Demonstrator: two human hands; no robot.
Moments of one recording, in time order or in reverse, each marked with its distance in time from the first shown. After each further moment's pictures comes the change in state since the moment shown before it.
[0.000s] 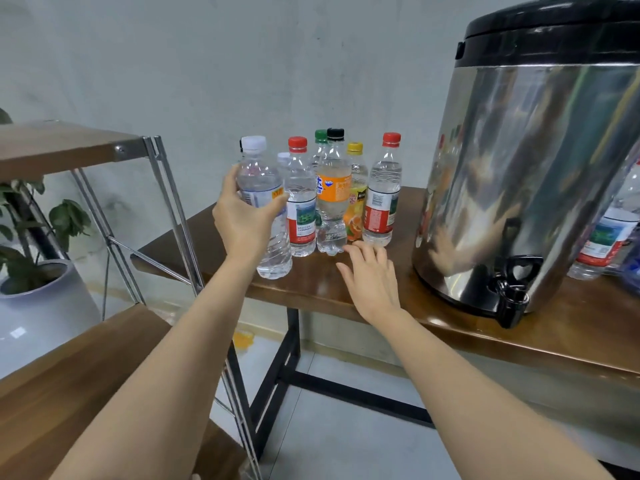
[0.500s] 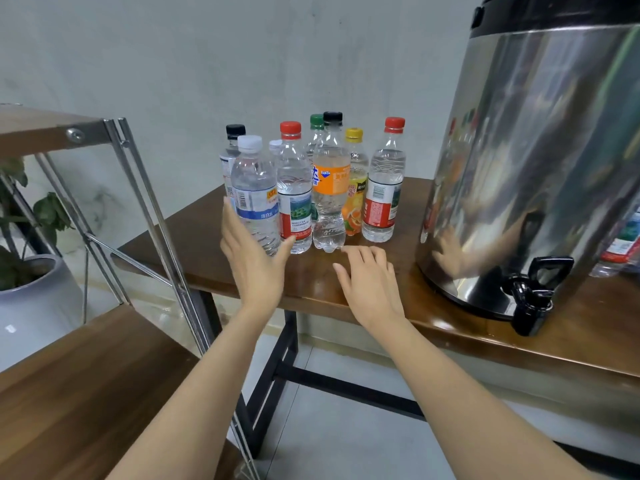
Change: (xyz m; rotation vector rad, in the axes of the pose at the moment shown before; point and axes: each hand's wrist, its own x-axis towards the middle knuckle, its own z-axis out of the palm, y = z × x) left_hand -0.049 -0.063 0.032 0.213 -0.040 0.000; right_hand -0.001 0.003 0.010 -0.009 -0.027 0.017
